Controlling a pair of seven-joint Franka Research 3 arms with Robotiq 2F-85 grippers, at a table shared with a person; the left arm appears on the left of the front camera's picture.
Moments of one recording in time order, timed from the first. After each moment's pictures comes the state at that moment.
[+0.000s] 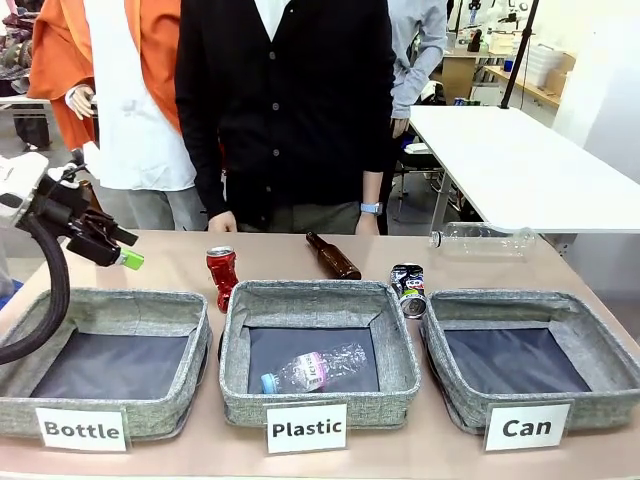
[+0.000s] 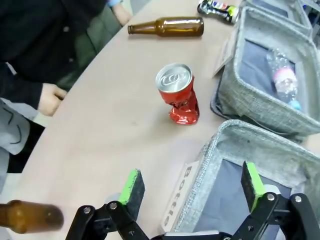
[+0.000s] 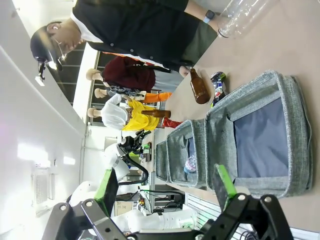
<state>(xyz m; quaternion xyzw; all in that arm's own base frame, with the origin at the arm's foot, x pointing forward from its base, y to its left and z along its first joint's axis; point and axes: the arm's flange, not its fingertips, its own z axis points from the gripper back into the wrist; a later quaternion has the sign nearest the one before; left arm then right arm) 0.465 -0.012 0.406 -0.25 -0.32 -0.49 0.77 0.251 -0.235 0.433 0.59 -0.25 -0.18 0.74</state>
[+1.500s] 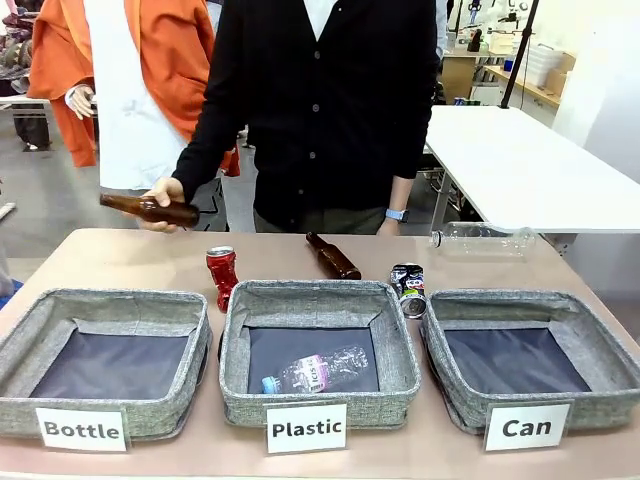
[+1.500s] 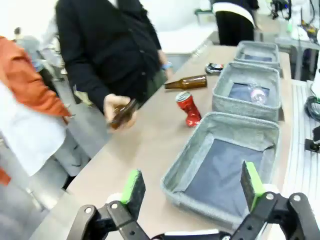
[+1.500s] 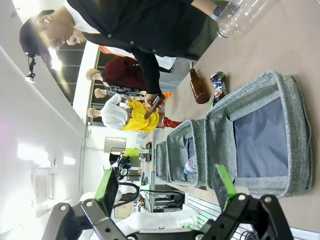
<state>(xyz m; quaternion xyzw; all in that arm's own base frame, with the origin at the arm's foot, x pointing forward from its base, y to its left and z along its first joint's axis) 0.270 0.225 0.469 -0.25 -0.54 -0.44 0.67 0.251 -0.236 0.433 0.59 -0.25 -0.18 0.74</state>
